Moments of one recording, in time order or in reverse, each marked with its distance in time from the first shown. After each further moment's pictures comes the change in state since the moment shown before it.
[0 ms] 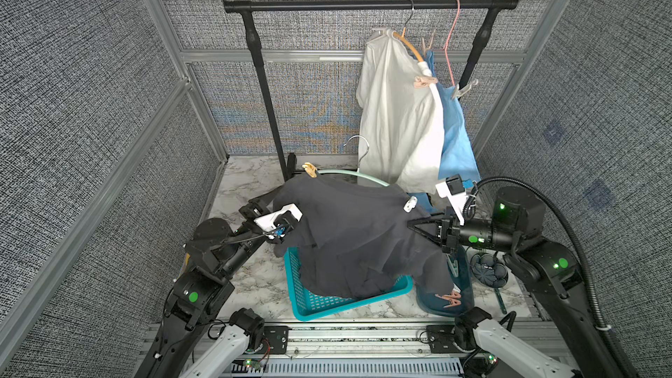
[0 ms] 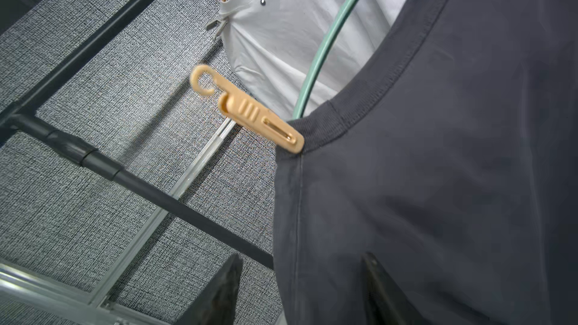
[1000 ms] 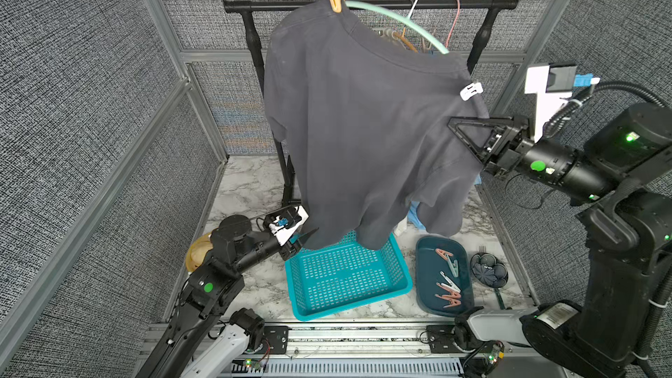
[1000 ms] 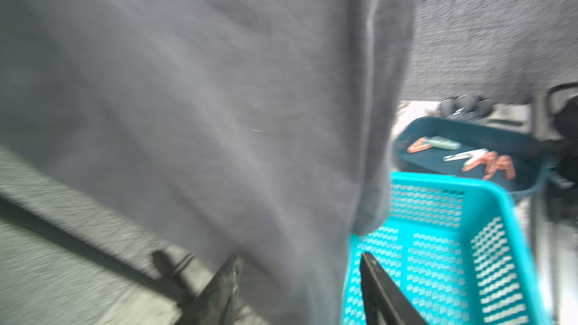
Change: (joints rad) left arm -0.056 0.128 -0.071 -0.032 0.296 -0.464; right arm 0.020 0.505 1.163 -0.188 0.270 0.065
